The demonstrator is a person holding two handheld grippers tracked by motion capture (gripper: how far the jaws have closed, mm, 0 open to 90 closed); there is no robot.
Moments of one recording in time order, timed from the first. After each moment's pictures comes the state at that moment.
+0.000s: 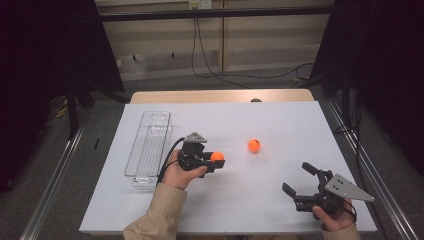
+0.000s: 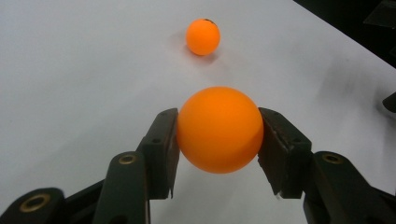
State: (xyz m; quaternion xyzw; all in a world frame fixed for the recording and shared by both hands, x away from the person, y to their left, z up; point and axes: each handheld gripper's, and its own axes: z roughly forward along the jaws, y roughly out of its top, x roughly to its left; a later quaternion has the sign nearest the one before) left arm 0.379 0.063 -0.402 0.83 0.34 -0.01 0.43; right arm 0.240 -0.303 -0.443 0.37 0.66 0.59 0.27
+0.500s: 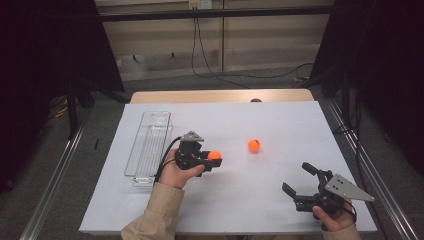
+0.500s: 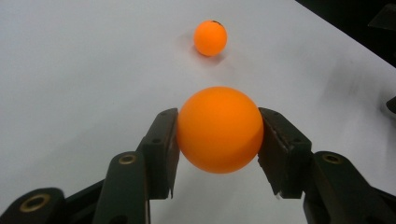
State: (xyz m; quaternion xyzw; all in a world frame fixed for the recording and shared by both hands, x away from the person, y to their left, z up) left arm 0.381 0.070 -0.399 0.83 0.35 -0.01 0.43; right arm 0.240 -0.303 -0.443 0.37 0.66 0.59 0.27
